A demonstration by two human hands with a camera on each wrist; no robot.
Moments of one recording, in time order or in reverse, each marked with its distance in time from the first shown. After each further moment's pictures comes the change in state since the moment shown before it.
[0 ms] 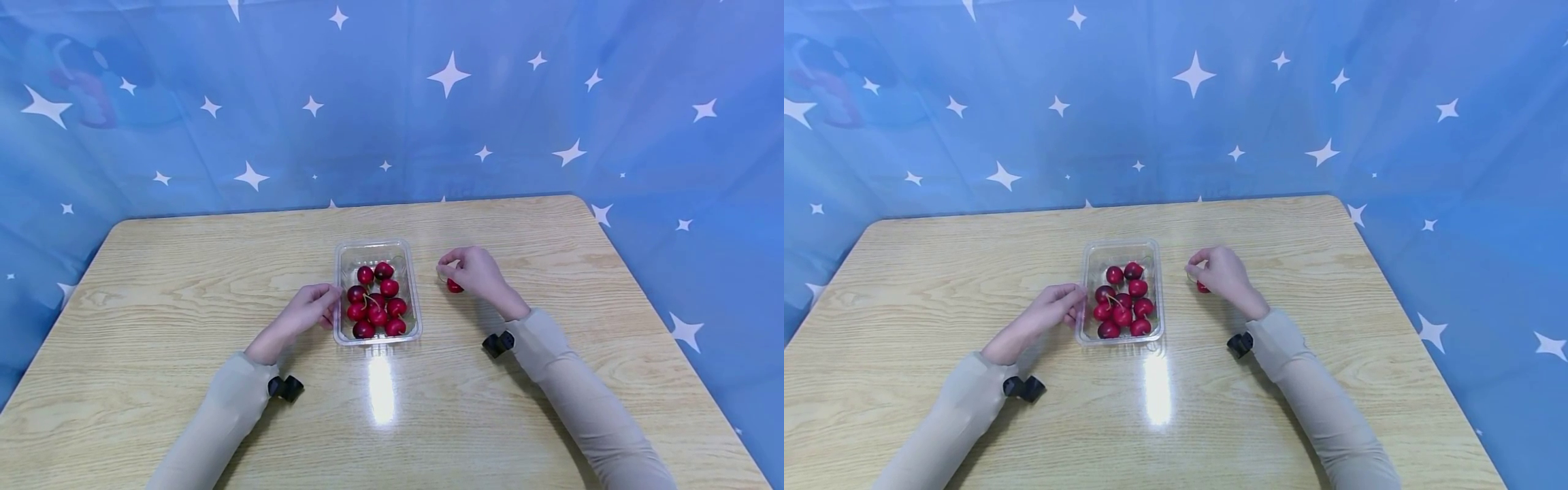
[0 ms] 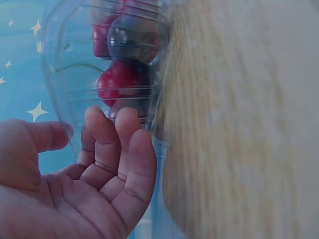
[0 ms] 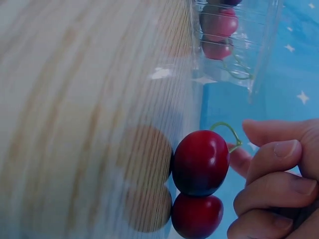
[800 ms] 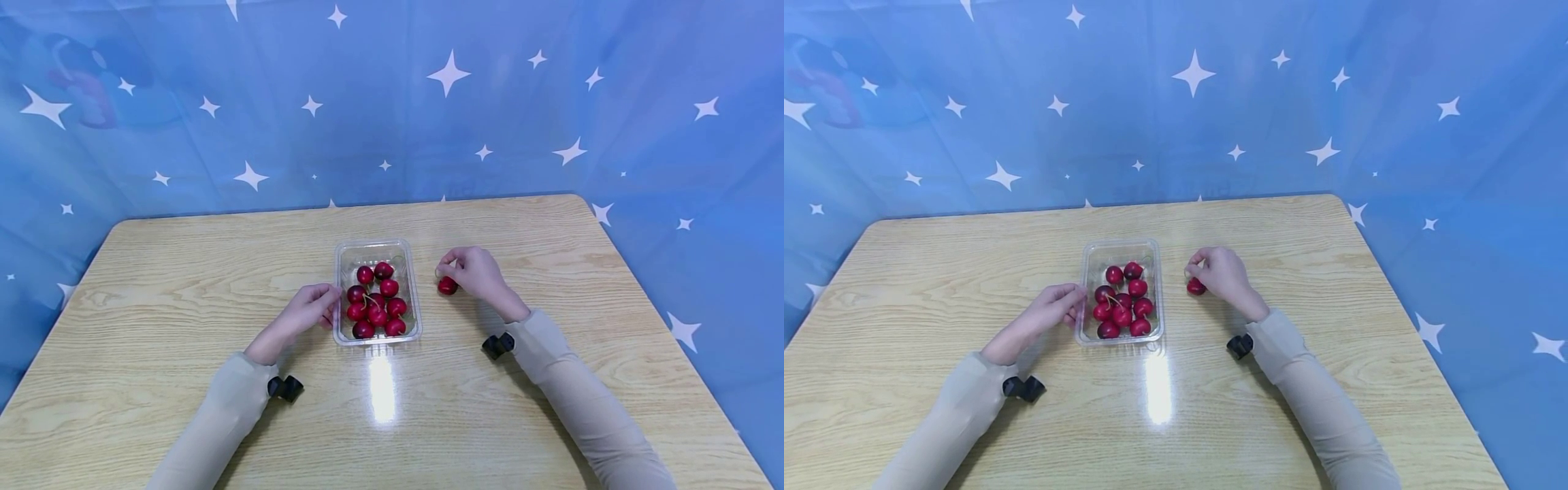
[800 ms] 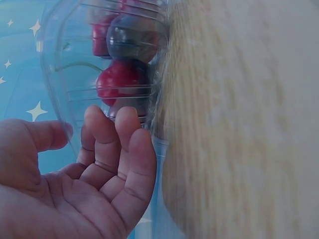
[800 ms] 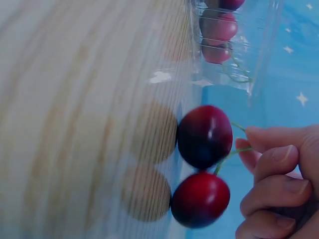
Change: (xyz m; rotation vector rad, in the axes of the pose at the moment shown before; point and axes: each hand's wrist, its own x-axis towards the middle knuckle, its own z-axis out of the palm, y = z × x) left_hand -0.001 -0.001 0.001 -0.051 -0.019 0.042; right_hand -0.001 0.001 0.001 -0.044 0.052 -0.035
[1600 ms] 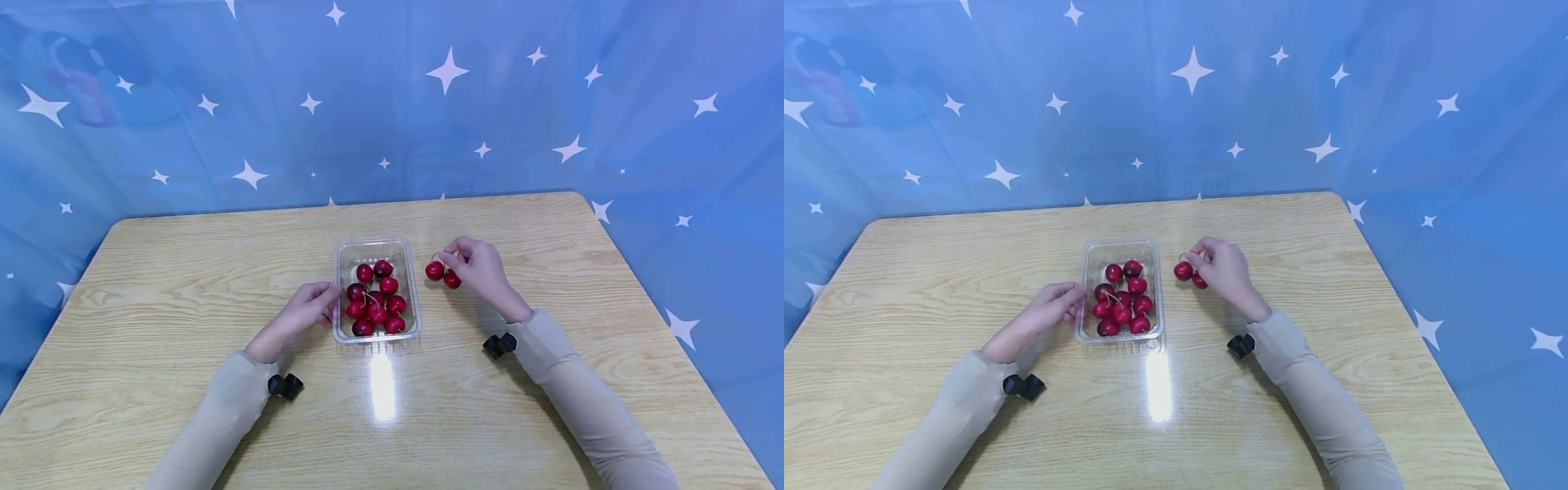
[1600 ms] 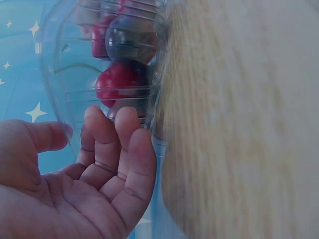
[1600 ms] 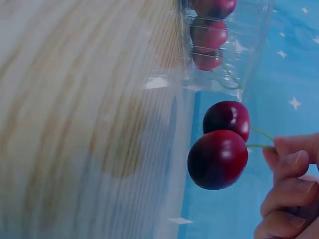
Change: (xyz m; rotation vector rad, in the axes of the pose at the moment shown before) left_hand 0.002 0.002 0.001 0.009 0.018 -0.061; right_hand -0.005 -0.003 -0.002 0.089 0.187 -0.113
